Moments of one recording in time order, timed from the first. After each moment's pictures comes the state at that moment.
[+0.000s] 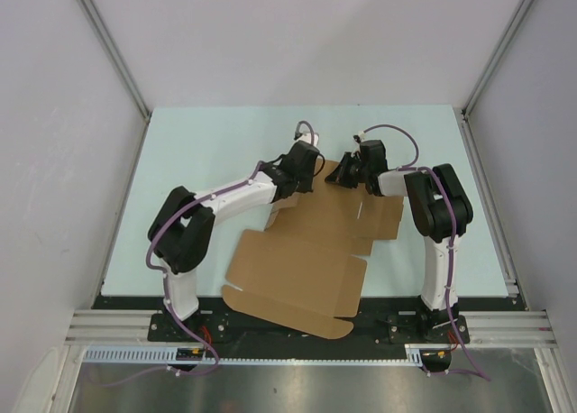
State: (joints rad) left arm -0.75 1.89 1.40 -0.29 -0.30 -0.36; right arm 0.30 2.10 1.18 0.28 -0.41 0.65
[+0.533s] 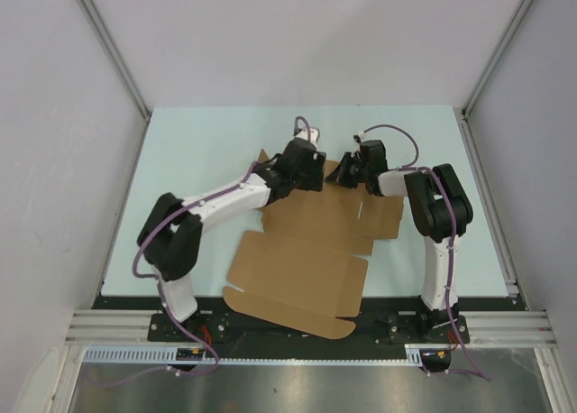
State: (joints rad) left arm -0.75 1.82 1.38 -0.23 -0.21 -0.40; right arm 0.30 2.10 1.18 0.28 -0.41 0.65
